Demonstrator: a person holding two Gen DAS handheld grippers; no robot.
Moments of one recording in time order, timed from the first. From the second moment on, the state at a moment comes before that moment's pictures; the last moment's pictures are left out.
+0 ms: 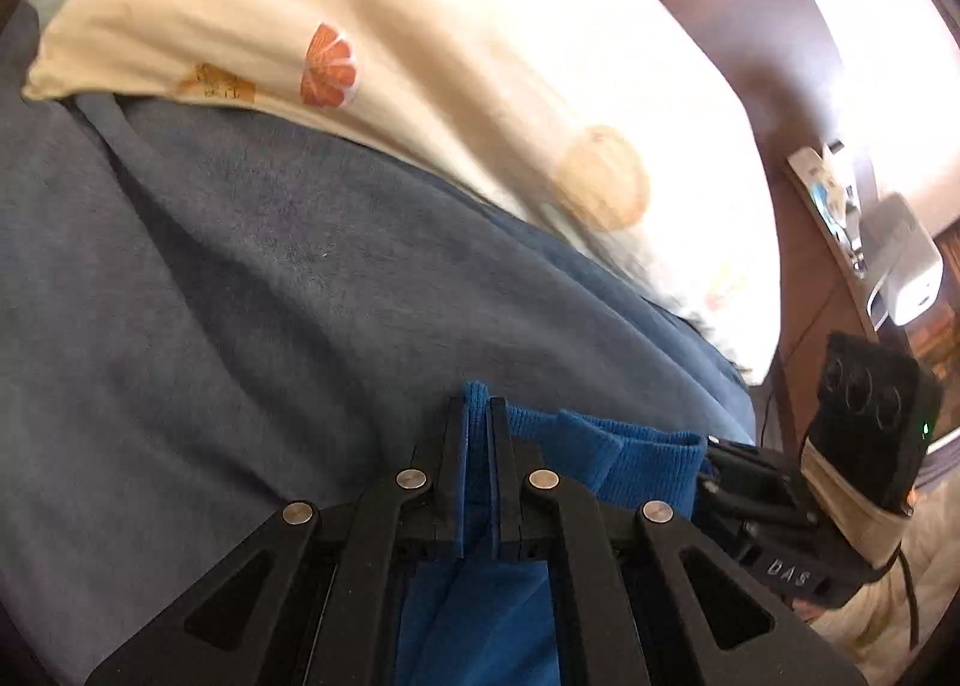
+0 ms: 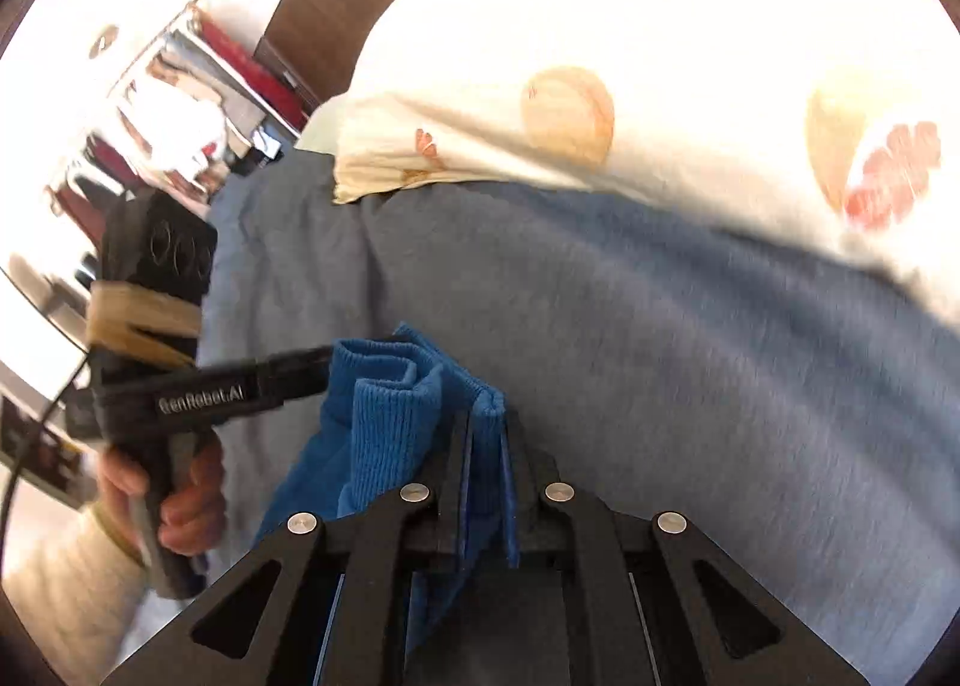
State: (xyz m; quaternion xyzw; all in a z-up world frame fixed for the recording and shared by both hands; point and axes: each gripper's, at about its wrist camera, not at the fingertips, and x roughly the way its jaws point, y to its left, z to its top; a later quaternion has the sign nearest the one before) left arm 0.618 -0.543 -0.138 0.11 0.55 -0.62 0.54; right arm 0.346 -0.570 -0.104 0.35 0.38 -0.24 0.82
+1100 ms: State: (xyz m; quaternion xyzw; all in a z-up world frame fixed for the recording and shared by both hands) left arm 0.589 -0.473 -0.122 0.21 0.52 -0.59 0.59; right arm 0.343 -0.555 -0.073 0.28 0.39 -0.25 0.84
